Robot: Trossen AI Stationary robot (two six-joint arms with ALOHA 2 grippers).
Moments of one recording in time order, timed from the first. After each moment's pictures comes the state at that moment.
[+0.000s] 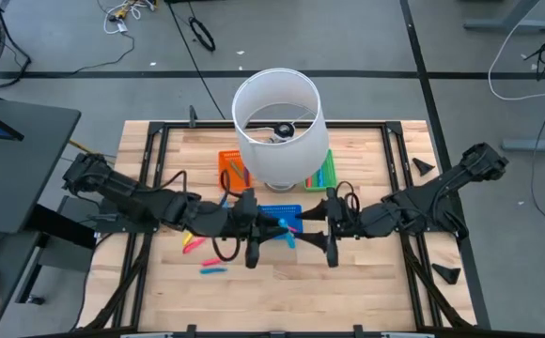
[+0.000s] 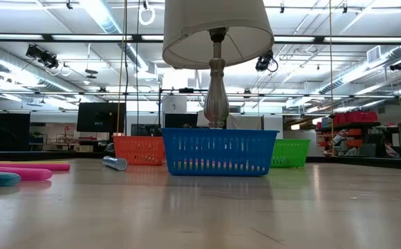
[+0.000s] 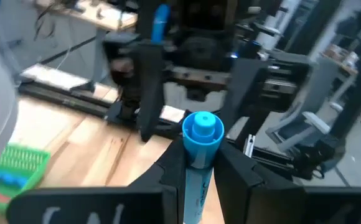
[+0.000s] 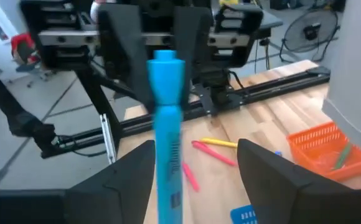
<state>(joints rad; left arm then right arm) -0.40 1.50 1.35 -0.02 -0.42 -0.41 0.50 1.31 1.13 -0.08 0.50 0.39</state>
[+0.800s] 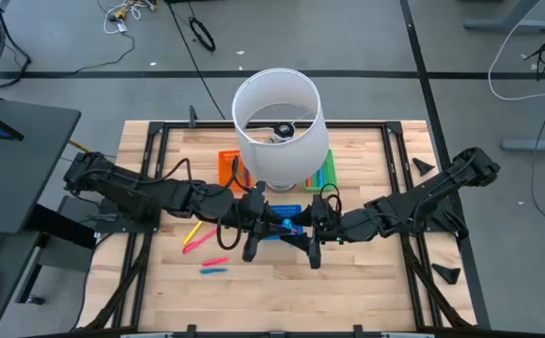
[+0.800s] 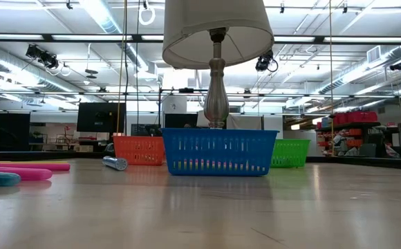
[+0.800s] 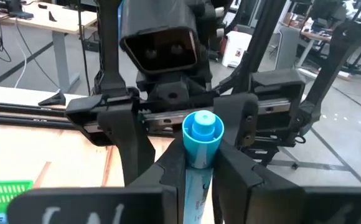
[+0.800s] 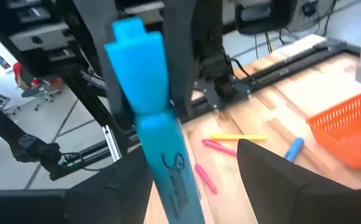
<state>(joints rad) -0.30 1.50 1.35 -0.01 -0.15 -0.24 0.46 1.43 1.13 0.04 0.48 0.54</state>
